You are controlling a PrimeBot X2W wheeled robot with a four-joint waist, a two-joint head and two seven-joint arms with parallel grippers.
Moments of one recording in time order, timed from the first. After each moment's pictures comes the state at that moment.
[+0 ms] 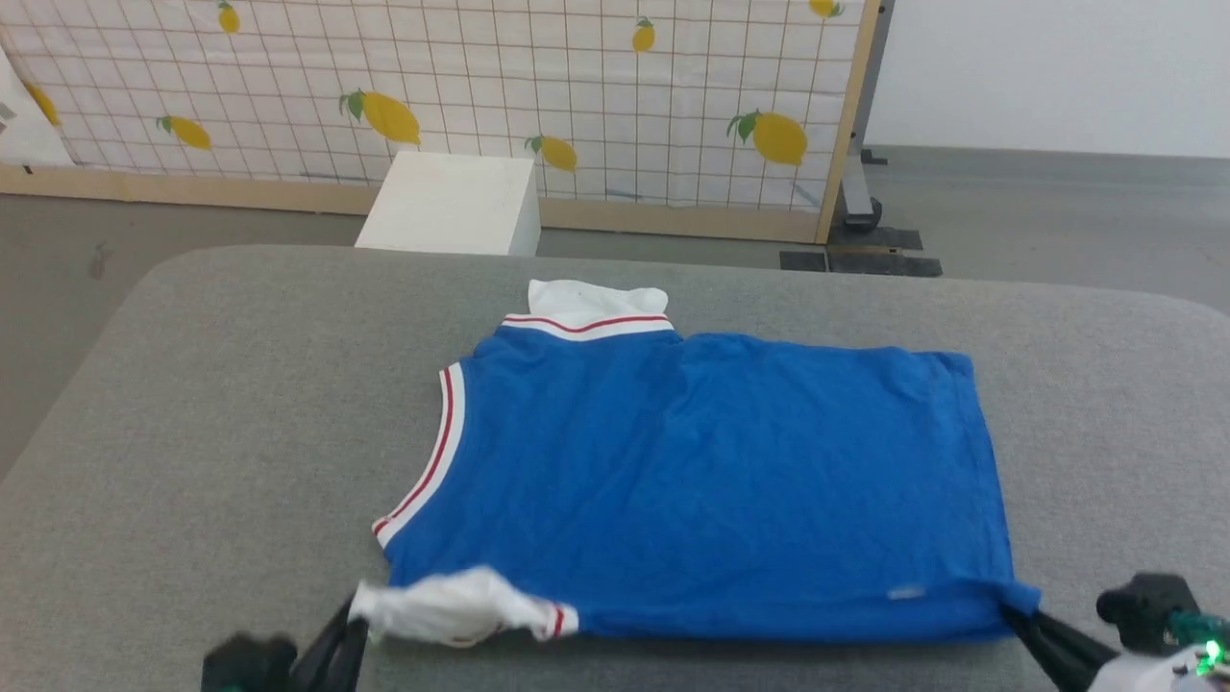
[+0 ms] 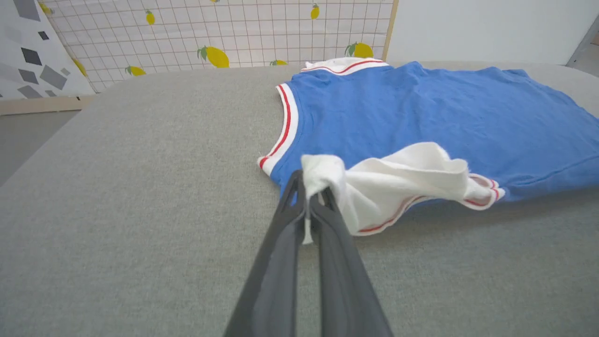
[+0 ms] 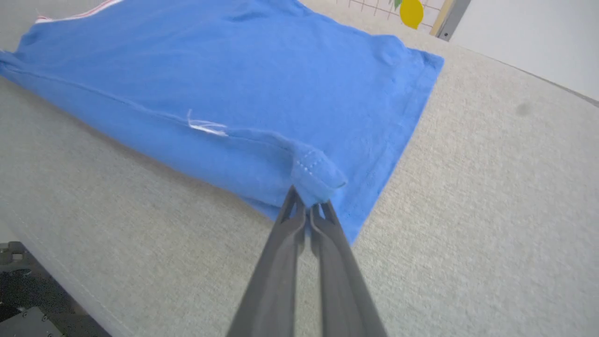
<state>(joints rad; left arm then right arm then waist) 0.25 0.38 -0.22 -0.05 -0.36 -0.03 -0.08 0.07 -0.66 0.41 0.17 0.55 0.13 0.02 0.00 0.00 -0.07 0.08</state>
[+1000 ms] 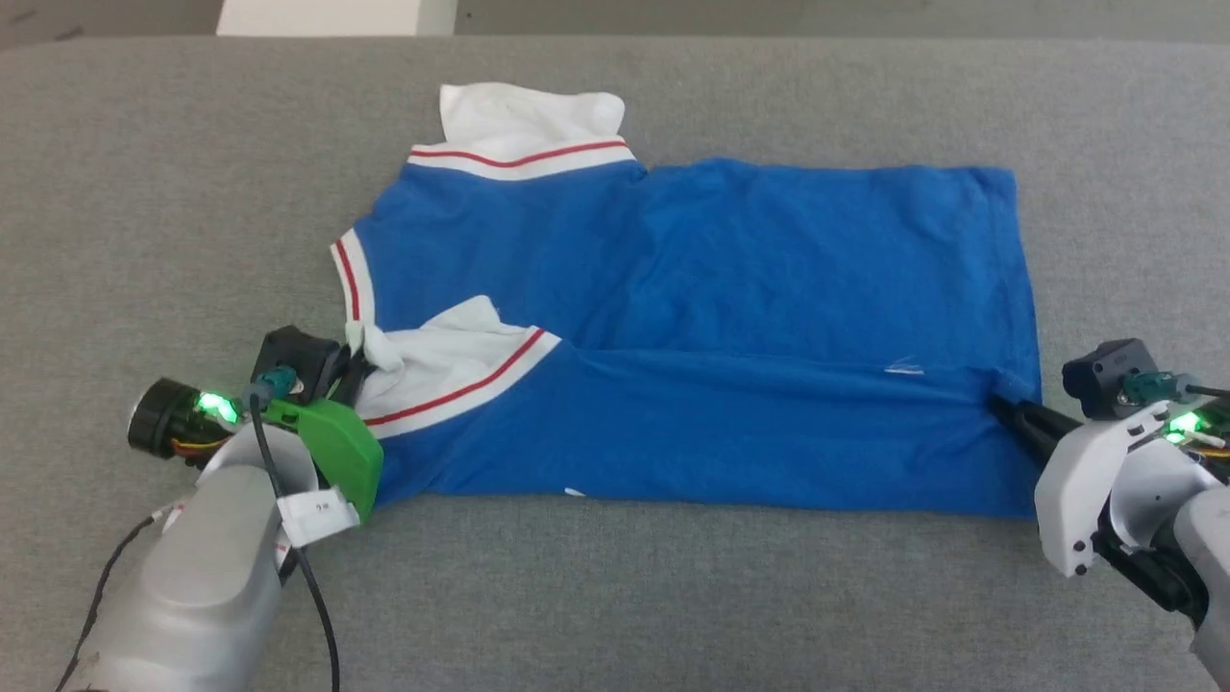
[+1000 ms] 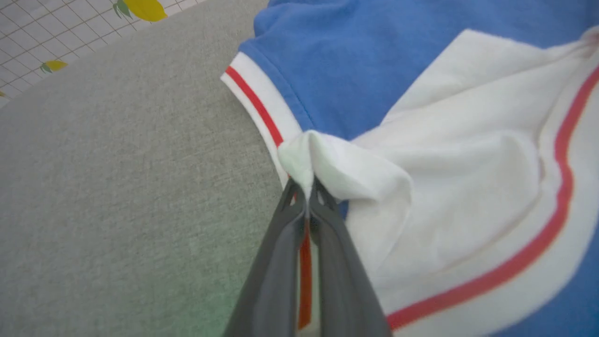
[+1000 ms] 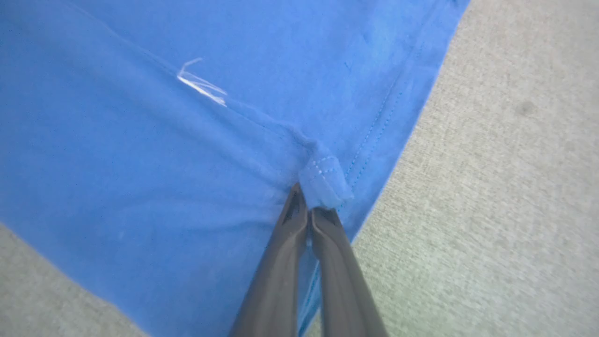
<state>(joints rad) -0.60 0.38 -0.50 0.77 -0.30 -0.13 -0.16 -0.39 -0.61 0.49 0.36 0.51 0.13 0.21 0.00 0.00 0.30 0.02</state>
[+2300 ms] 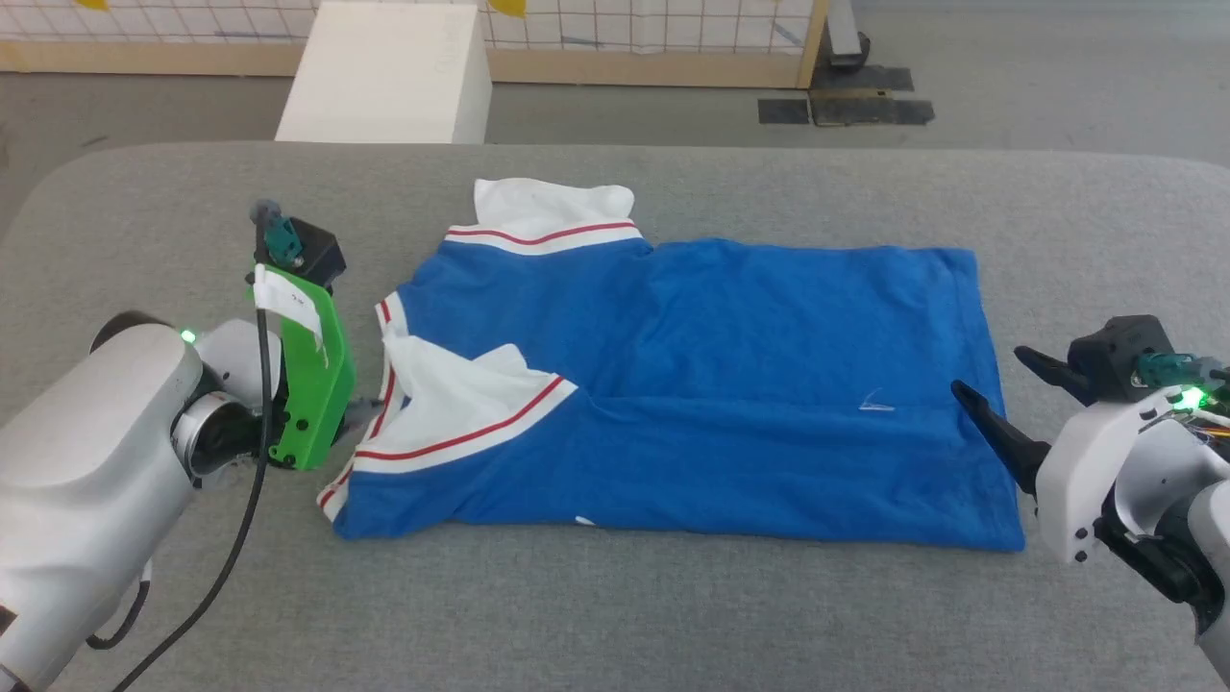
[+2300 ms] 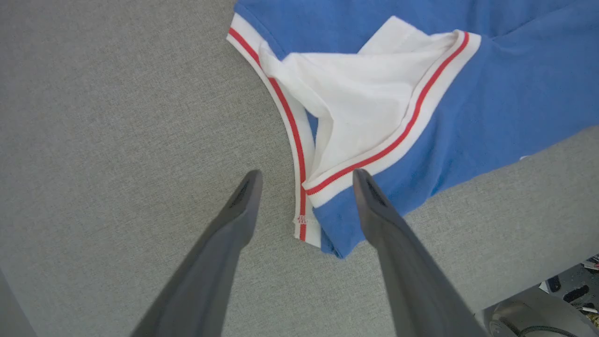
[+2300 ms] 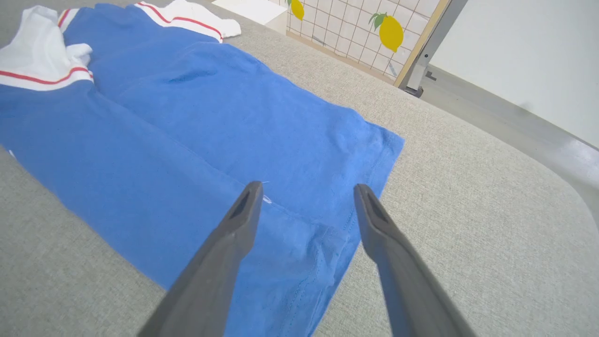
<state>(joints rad) -0.89 0.69 -1.00 0.44 -1.03 -0.13 0.73 -0.36 -0.61 0.42 0.18 0.51 0.13 0.26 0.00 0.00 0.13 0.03</state>
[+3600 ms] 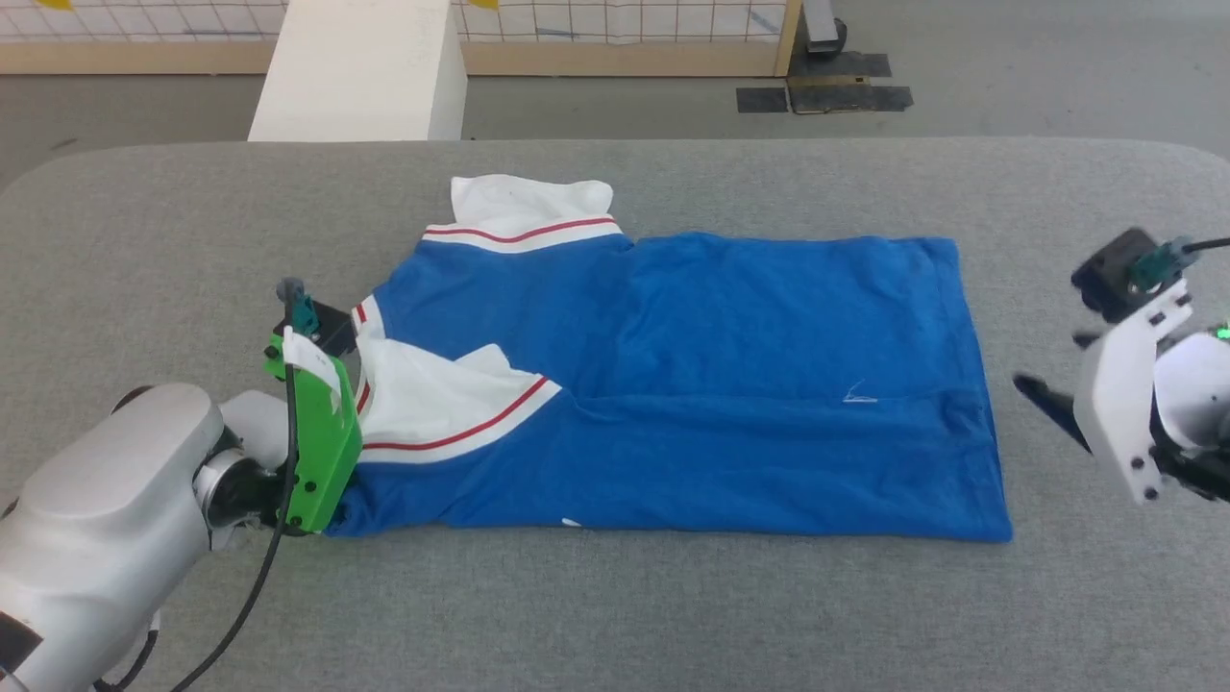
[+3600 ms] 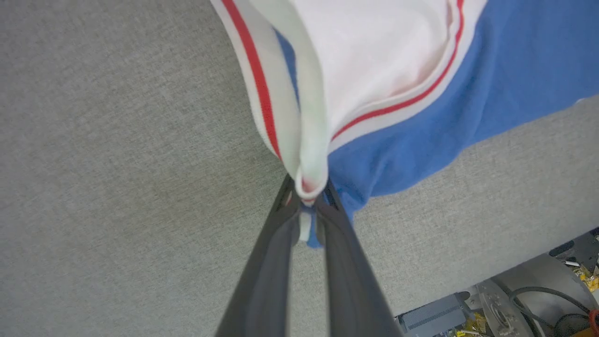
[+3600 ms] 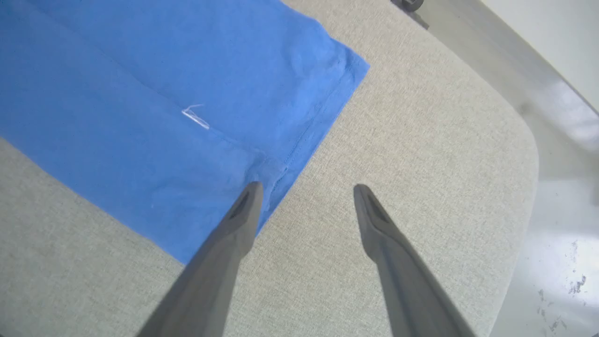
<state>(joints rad) -0.86 0.67 -1.15 0.53 -1.12 -0.13 0.75 -0.61 -0.78 0.64 0.21 0.66 0.13 0.61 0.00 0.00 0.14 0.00</state>
